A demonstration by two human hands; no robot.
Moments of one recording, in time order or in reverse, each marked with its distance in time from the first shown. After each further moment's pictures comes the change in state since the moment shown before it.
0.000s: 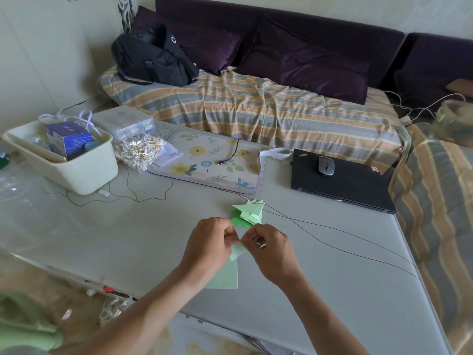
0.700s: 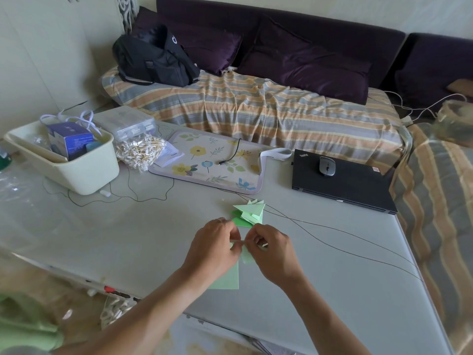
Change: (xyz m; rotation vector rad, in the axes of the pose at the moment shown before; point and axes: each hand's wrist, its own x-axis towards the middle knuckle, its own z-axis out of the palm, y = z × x) left_hand -0.006 0.002 0.003 0.079 -0.016 0.108; right_hand 0.000 0.005 0.002 -0.047 0.013 -0.059
